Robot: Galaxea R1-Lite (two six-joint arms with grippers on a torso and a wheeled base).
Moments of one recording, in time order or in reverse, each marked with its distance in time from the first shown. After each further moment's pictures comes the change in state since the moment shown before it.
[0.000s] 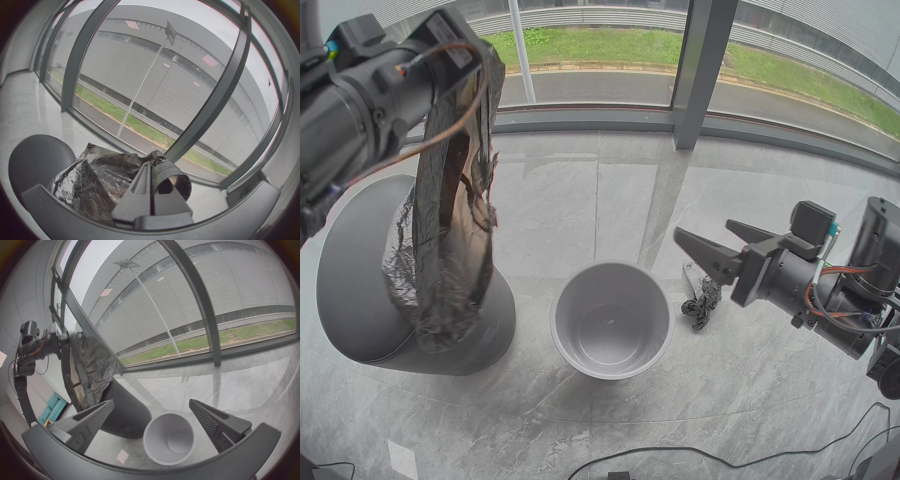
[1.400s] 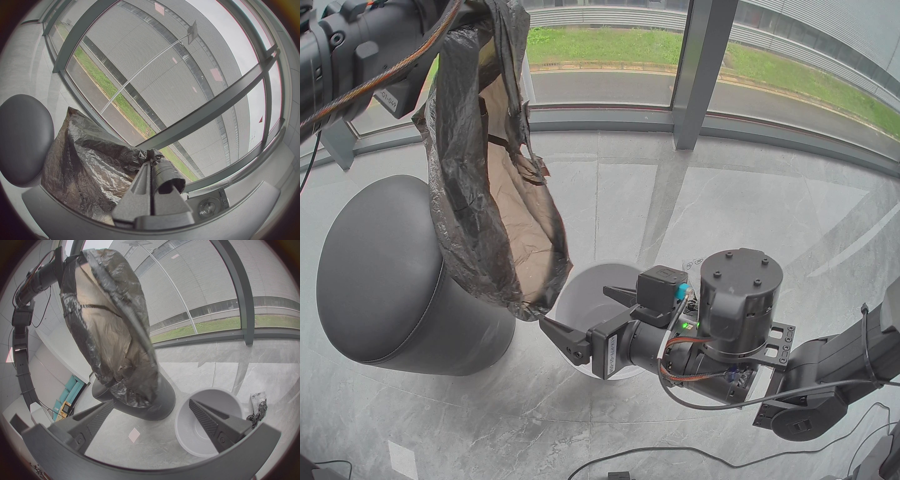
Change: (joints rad) left arm -0.026 -0.013 -0.204 0.289 -0.191 -0.378; right arm 0.223 0.363 -0.201 0.008 0.002 0.004
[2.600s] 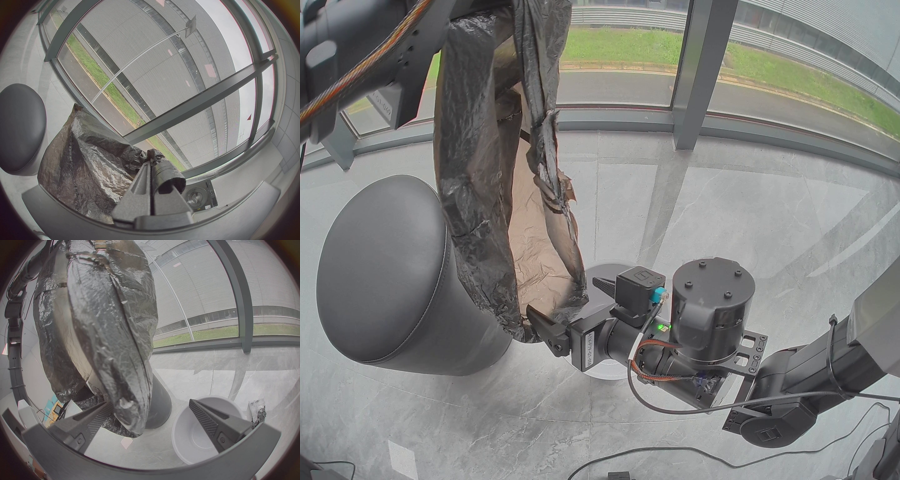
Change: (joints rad) left arm -0.151 -0.040 0.046 0.000 -0.001 -0.006; right arm 0.019 0.094 -0.053 -0.104 -0.080 -0.055
